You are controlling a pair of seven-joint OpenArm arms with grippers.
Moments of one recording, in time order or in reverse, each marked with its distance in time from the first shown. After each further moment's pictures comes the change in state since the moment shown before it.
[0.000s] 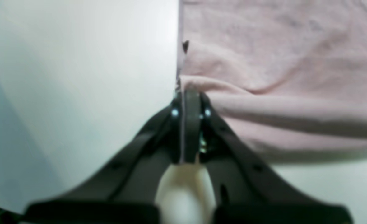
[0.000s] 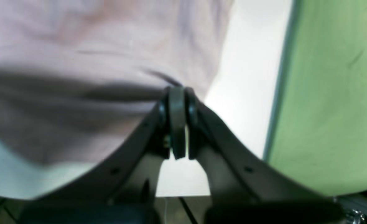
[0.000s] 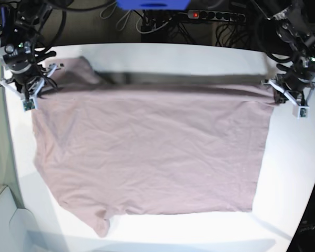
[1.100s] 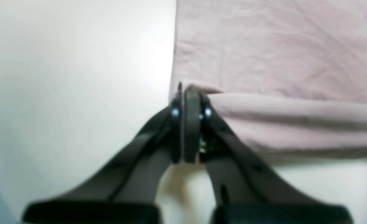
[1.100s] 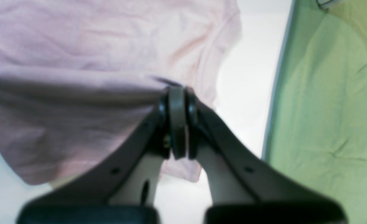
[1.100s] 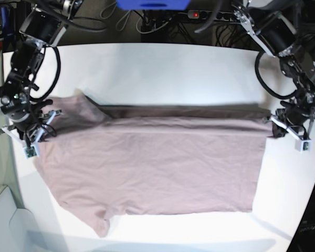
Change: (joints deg) left arm -15.8 -1.3 0.0 -11.2 0.4 0.0 1.0; right arm 19.2 6.2 -5.4 -15.4 -0.3 0.0 0.2
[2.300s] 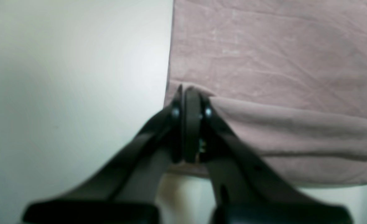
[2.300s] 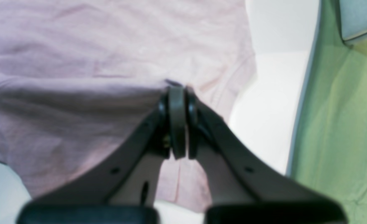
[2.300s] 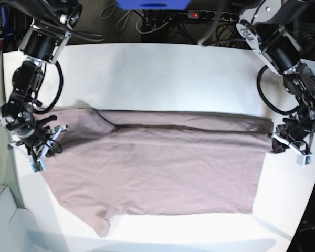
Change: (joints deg) left arm -7.0 -2.1 0.0 -8.8 0.0 0.0 -2.5; right arm 7.0 1.4 -2.4 -11.3 -0.4 0.0 6.5
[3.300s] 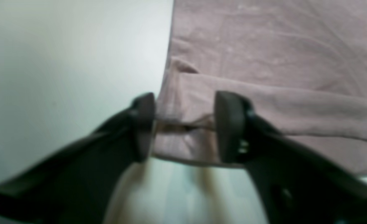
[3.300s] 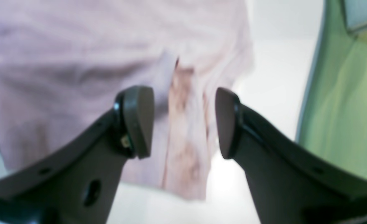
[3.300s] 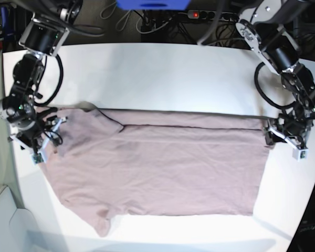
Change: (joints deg) left arm 0.1 0.0 -0.1 -4.2 7.3 0.0 -3.0; right arm -3.6 -0.1 0.1 2.6 -0.2 0.0 -0.6
